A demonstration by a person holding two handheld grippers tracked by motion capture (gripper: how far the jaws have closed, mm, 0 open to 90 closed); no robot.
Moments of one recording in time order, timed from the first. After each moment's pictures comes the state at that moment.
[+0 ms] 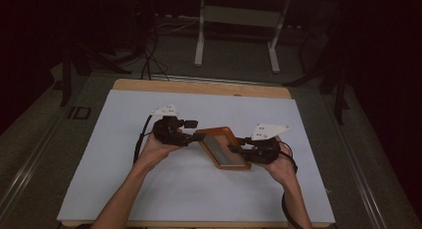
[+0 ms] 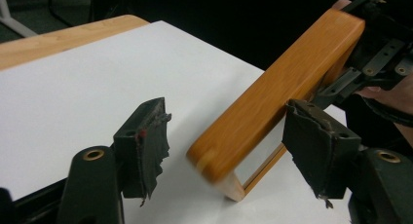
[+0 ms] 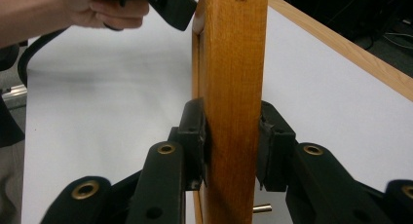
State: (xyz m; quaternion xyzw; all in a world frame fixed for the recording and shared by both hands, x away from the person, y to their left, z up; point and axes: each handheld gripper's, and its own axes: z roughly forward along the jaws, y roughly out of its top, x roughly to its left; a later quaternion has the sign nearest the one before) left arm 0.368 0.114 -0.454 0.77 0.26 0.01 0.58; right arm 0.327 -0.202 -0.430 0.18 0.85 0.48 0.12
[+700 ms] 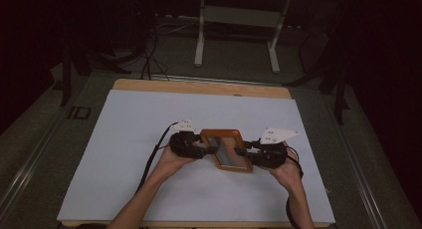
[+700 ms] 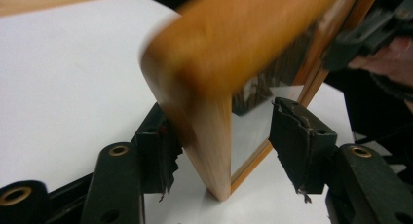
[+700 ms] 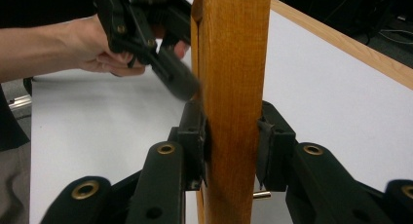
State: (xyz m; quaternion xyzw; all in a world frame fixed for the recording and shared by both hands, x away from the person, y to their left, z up) left arm 0.358 0.069 -0.495 0.79 0.25 -0.01 0.56; right arm 0.320 -0.221 -0.439 0.20 0.84 0.49 0.12
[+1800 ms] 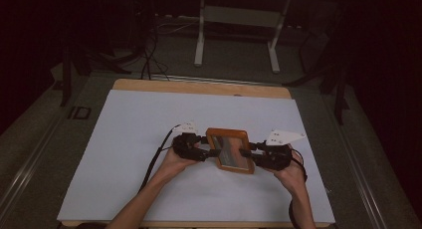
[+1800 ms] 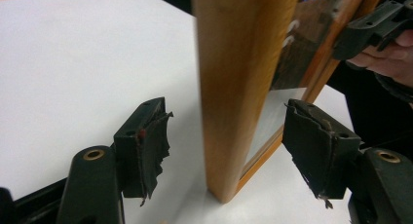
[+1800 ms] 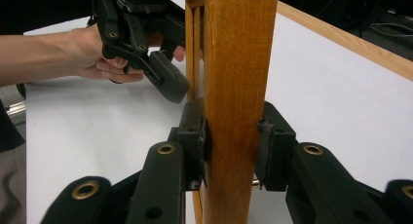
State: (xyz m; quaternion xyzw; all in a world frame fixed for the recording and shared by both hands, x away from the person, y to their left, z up) left arm 0.363 0.061 -0.506 0.79 0.25 -0.02 0.57; right arm 0.318 -0.236 -0.445 0.22 0.83 0.49 0.12
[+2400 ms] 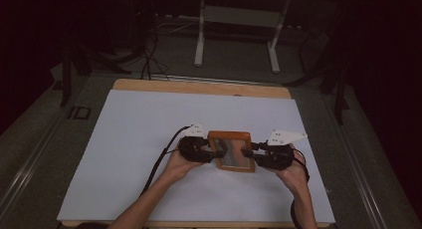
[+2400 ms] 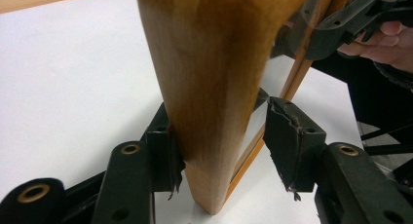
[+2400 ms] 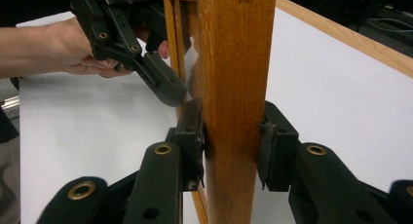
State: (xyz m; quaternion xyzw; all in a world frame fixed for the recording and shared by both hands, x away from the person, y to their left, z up) left arm 0.350 0.045 -0.495 0.80 0.23 0.01 0.55; right arm 0.320 -0.241 -0.446 0.22 0.84 0.48 0.12
